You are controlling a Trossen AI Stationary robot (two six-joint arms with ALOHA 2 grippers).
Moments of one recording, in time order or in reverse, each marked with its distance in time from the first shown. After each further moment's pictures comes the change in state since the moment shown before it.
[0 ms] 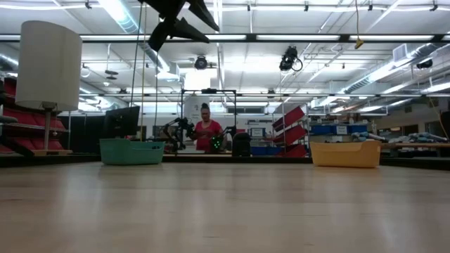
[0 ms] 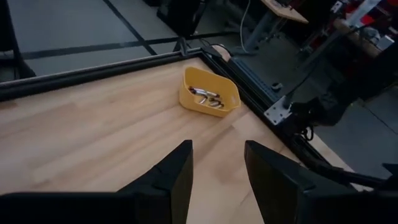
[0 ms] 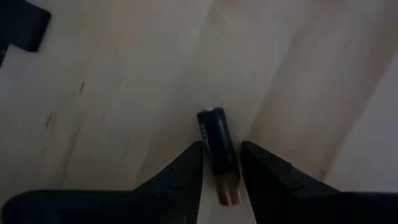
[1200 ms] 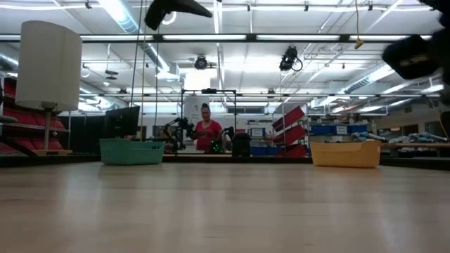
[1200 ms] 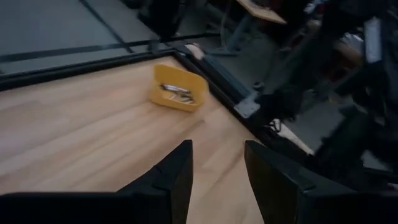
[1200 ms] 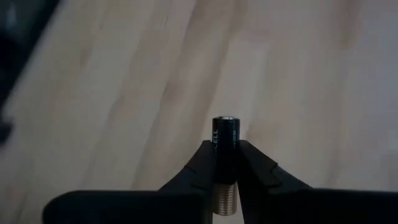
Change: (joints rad) left arm -0.165 0.023 0.085 -0.050 -0.109 -0.046; right arm -0.189 -0.339 -0.003 -0.142 0.176 -0.124
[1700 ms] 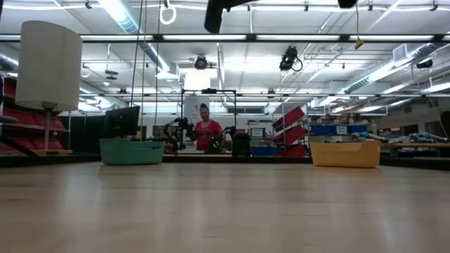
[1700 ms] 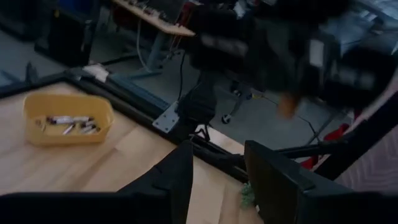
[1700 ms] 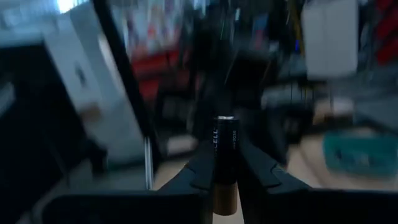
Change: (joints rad) left arm -0.017 0.274 -0.007 0.610 0.222 0.291; right arm -0.304 -0.297 0.002 0.724 0.107 -0.084
